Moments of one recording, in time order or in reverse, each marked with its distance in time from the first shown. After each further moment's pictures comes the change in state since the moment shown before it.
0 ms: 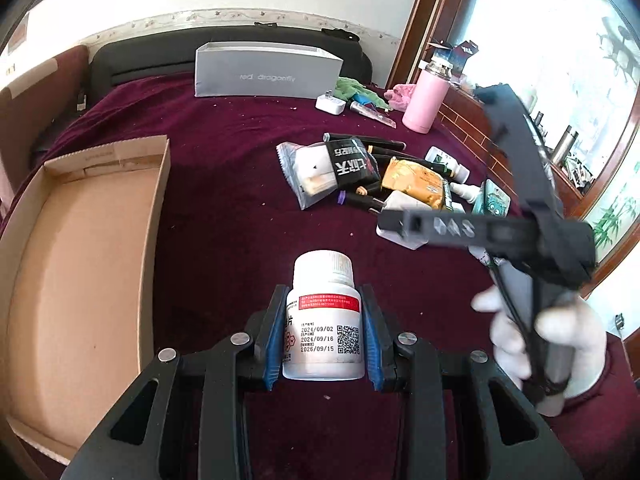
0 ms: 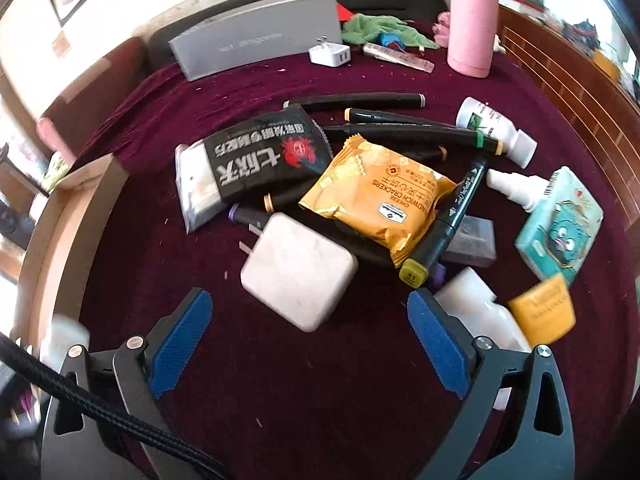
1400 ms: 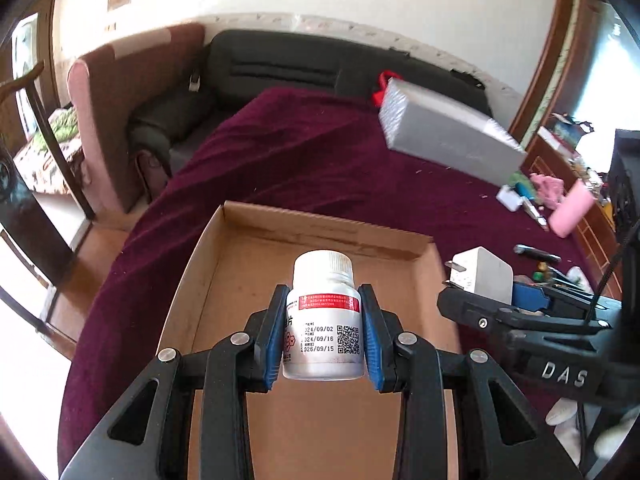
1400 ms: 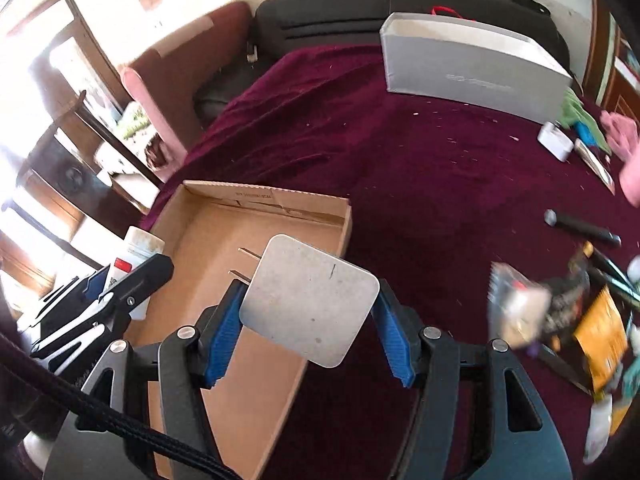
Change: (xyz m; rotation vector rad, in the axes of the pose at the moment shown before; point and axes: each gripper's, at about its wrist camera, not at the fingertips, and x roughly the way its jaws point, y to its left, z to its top) left arm -0.001 0.217 0.075 -0.248 -0.058 0.283; right arm 0.037 0.232 0.052 -0.292 0.060 0.212
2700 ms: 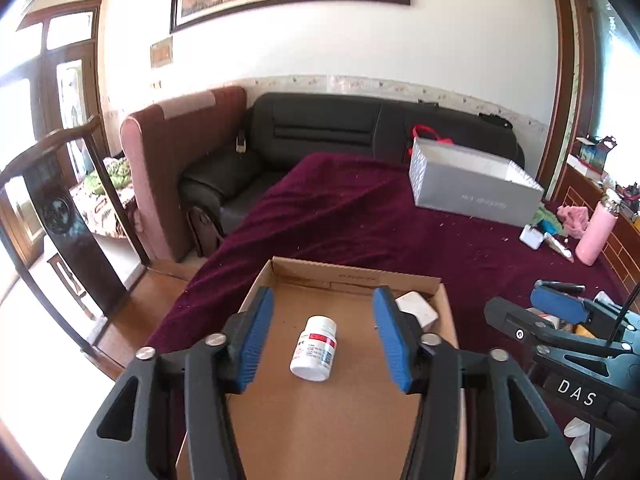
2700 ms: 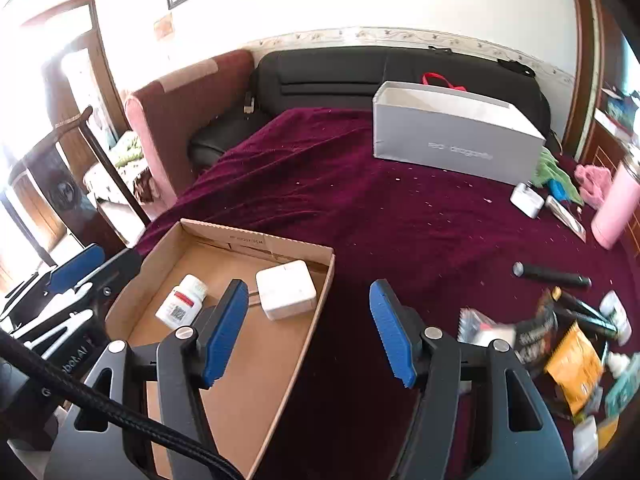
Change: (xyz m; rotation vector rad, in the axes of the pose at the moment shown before) left arm -0.076 -0.030 -0.011 0.020 -0.254 0.198; right arm -0.057 -0.005 -0.022 -0.055 -0.257 -0.061
